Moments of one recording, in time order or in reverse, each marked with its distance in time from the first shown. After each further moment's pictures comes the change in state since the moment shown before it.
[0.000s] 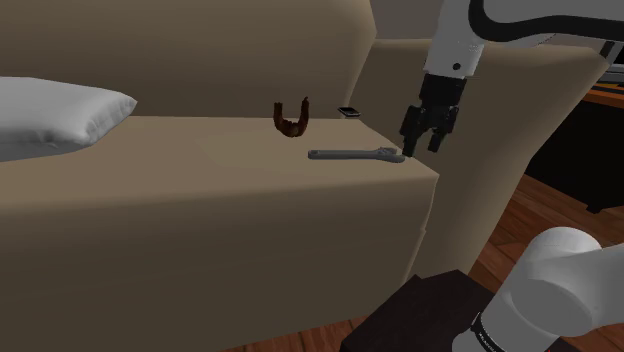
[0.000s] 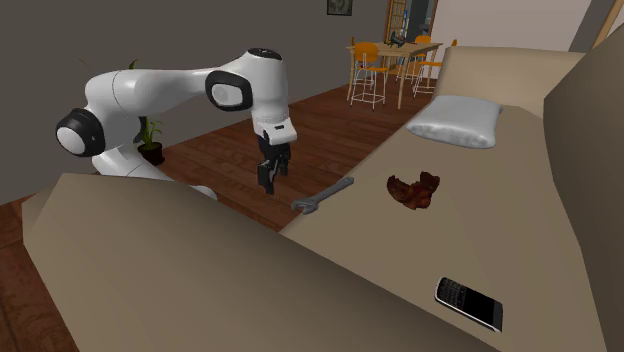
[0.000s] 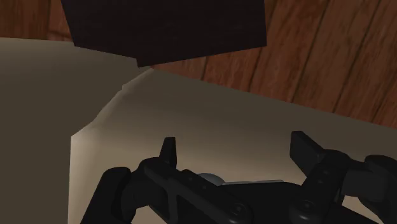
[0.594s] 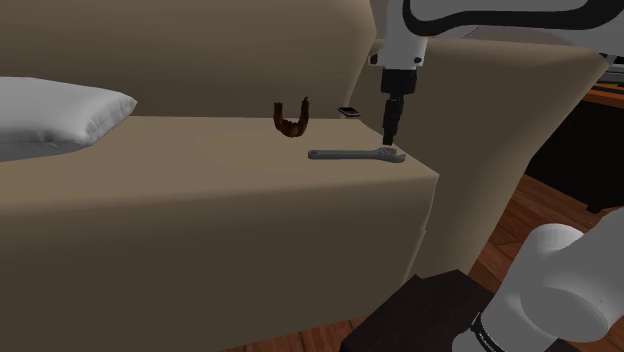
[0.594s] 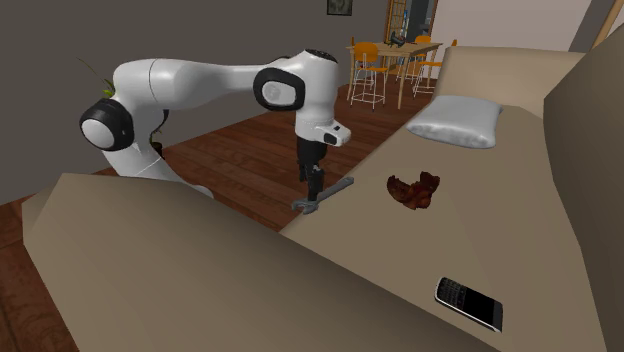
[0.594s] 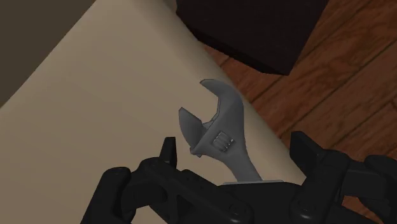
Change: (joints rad) arm 0.153 0.344 -0.114 0.260 -0.113 -0.005 -0.557
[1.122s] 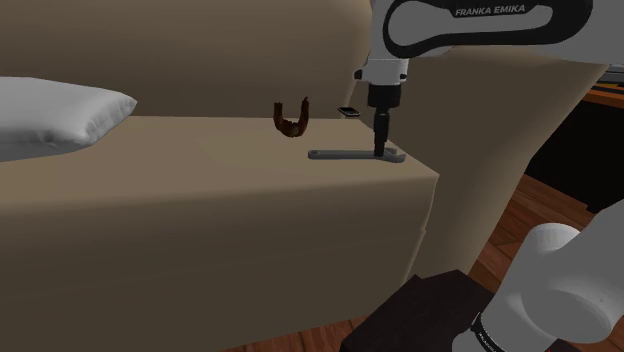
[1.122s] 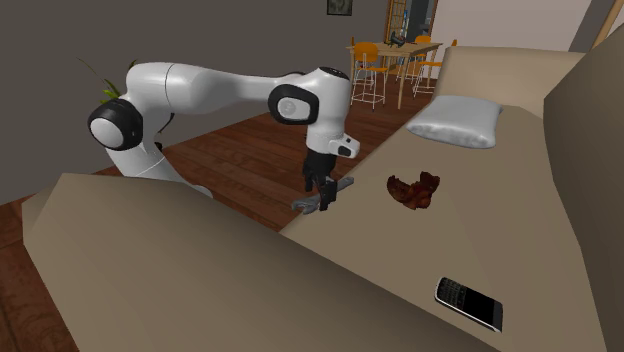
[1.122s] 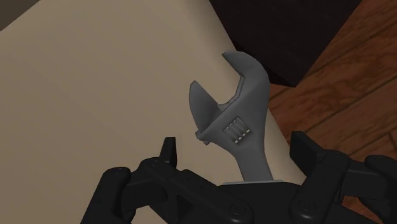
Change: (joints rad) arm 0.033 0.063 -0.012 -0.033 -0.020 0.077 -0.145
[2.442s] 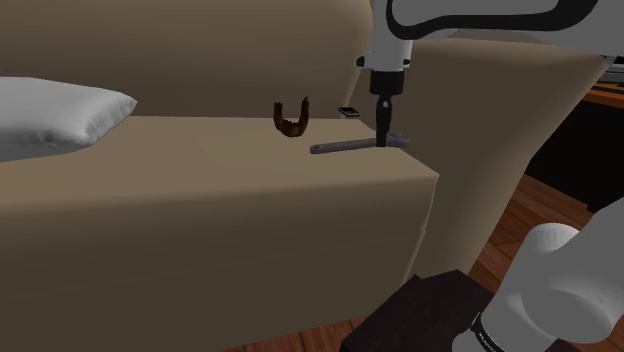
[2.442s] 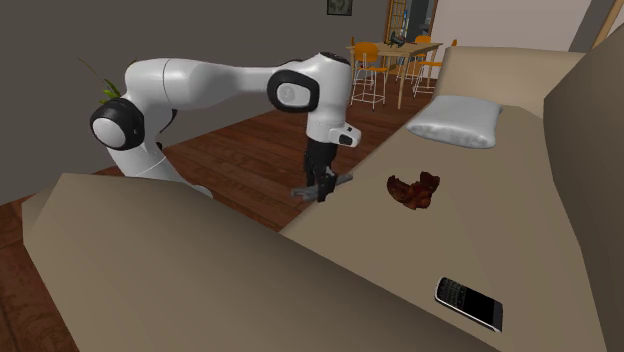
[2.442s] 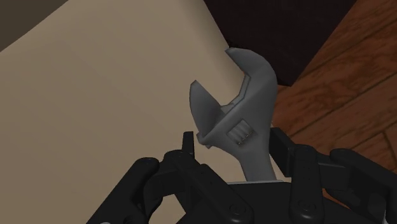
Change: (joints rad) arm 0.000 0.016 -0.001 0.089 0.001 -0.072 -0.005
